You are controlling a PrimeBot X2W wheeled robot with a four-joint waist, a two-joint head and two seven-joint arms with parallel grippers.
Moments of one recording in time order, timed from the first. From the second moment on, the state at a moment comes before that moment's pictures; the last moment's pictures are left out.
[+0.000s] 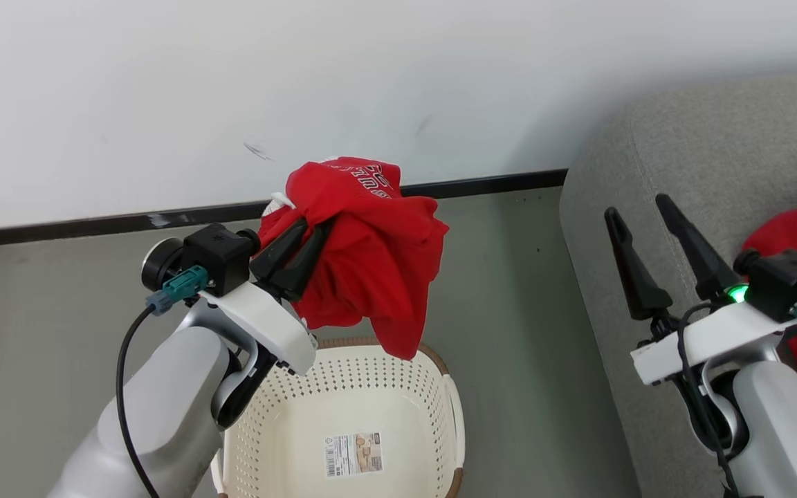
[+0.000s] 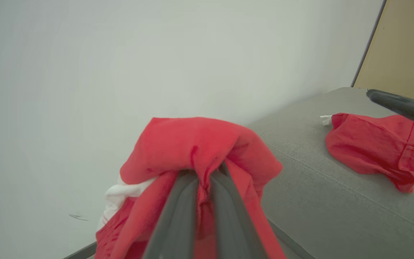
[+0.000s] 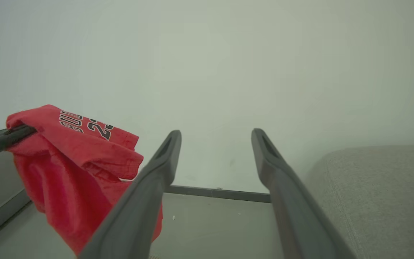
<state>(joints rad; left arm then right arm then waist) -0.64 0.18 -0.63 0.42 -0.57 -0.13 -0.25 -0.31 -0.16 0.15 0.14 0.30 0.13 -0.26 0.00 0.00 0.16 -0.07</state>
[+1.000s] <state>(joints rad) -0.64 0.15 -0.67 0.30 -0.59 -0.13 -0.18 -0.27 -0.19 0.40 0.17 0.33 0.13 -0.26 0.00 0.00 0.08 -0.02</state>
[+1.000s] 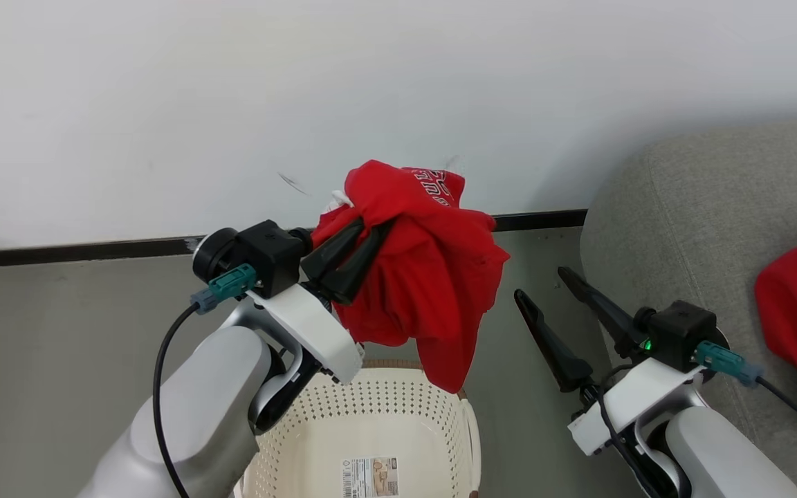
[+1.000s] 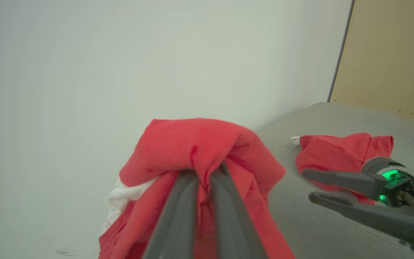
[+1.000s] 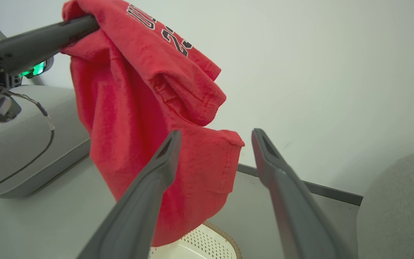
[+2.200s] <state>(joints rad) -0.62 0.11 -0.78 0.17 -0.60 -0.13 -0.11 -0.46 -0.16 0.64 0.32 0.41 0.13 -0.26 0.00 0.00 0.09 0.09</state>
